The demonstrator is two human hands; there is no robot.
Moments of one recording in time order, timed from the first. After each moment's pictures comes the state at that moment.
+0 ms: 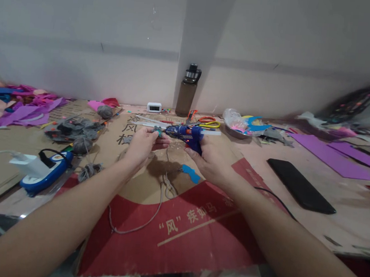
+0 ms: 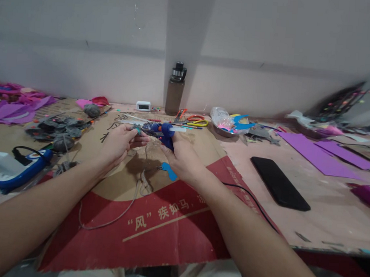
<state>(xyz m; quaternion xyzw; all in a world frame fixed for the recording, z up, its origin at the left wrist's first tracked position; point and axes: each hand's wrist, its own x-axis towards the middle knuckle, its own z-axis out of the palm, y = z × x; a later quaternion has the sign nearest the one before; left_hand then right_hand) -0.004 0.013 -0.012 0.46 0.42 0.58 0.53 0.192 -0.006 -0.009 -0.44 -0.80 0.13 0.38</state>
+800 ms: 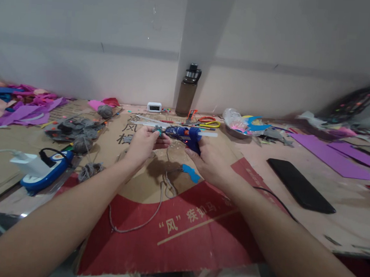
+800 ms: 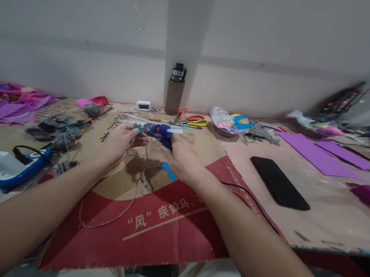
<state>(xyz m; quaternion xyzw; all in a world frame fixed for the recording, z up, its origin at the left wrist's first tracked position) -0.004 0.015 -0.014 0.47 0.42 0.58 0.52 0.190 -0.011 -0.007 -0.48 -0.81 0.12 0.33</state>
